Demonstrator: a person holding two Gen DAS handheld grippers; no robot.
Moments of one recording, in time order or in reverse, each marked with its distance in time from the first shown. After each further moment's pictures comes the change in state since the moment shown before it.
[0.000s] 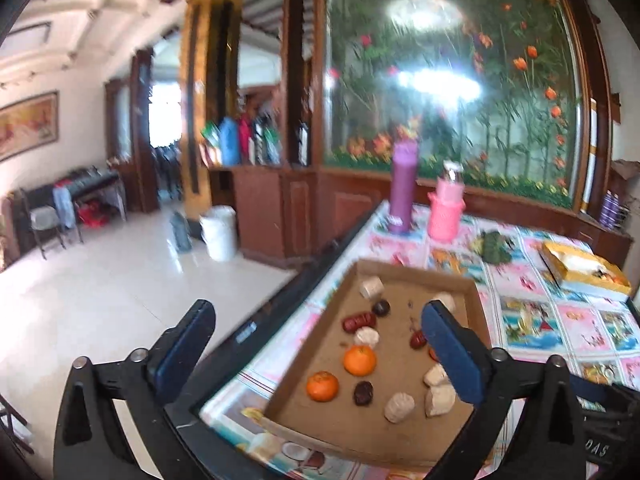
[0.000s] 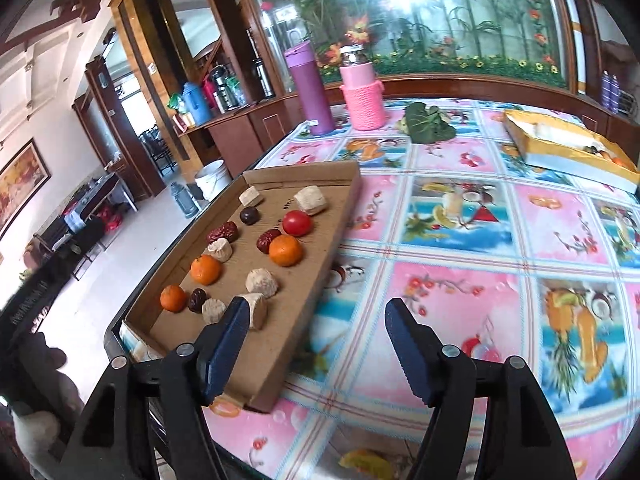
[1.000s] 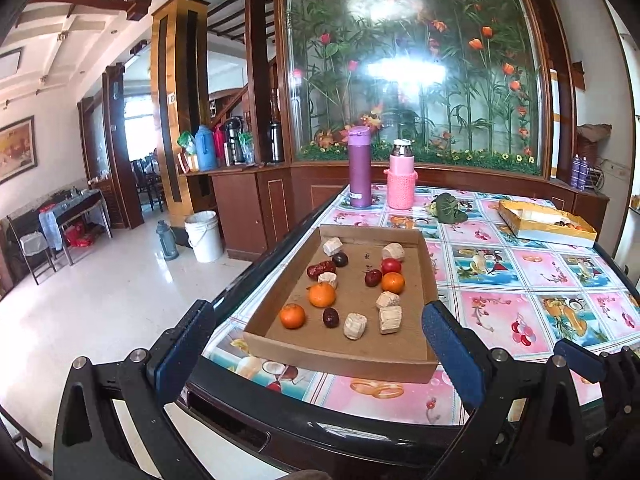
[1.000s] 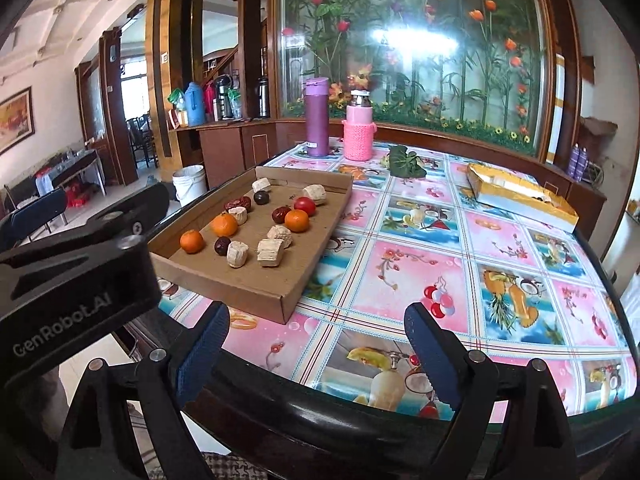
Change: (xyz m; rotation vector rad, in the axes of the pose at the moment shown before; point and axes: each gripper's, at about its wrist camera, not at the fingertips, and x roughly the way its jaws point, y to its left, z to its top) left arm -0.075 -0.028 -0.045 0.104 0.051 -0.094; right arm -0.077 0.064 -0.082 -0.199 -0.138 -0.192
